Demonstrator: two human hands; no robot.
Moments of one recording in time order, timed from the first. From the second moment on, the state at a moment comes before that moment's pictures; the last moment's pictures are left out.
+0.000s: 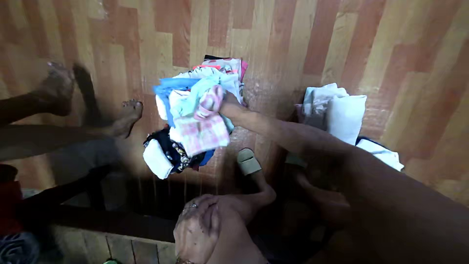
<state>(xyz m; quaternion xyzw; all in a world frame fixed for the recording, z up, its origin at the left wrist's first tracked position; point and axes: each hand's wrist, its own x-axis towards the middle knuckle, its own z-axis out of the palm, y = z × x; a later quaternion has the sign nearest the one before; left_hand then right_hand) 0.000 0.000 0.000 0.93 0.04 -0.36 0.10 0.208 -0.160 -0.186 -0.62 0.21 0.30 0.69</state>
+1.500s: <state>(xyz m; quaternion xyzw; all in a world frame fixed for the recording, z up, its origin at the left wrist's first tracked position) -0.068 -0.023 0.039 0.95 0.06 -0.30 0.09 -0.010 -0.208 0.038 -0.76 -0.11 0.24 0.60</state>
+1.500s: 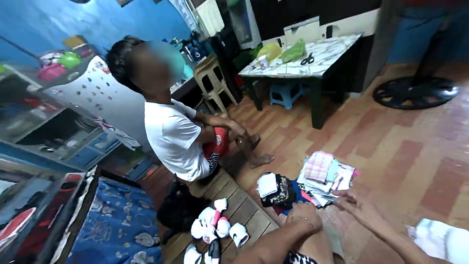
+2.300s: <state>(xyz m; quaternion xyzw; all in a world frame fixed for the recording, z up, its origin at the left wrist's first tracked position) -0.179 -0.108 0.030 0.87 -0.20 -0.45 0.02 -0.098 -0.262 -0.068 -0.85 -0.18 0.49 0.12</state>
